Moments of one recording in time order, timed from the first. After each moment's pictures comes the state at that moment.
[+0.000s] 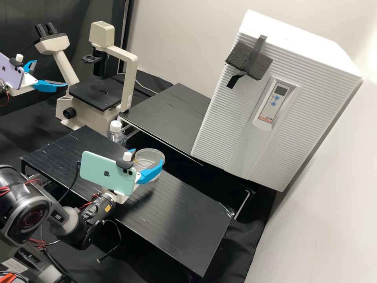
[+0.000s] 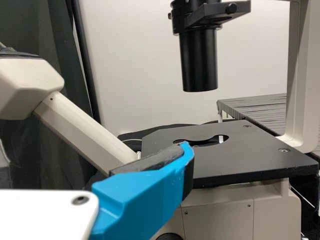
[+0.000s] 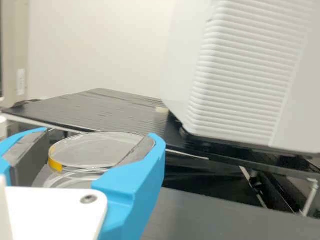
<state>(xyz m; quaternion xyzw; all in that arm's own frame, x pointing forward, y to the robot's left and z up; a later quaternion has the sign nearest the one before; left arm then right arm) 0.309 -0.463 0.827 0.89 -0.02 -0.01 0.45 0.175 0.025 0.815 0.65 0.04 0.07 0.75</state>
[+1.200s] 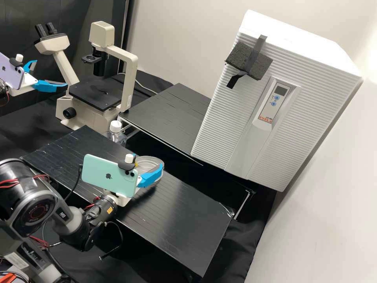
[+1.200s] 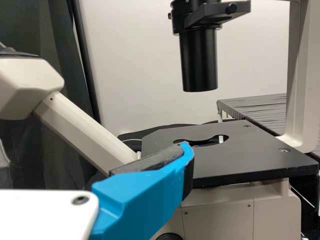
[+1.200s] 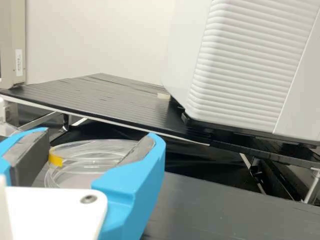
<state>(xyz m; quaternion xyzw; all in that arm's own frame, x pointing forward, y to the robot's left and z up) 0.309 -0.463 0.827 0.89 -0.02 -0.01 0.45 0.178 0.013 0.813 0.65 0.04 0.04 0.76</state>
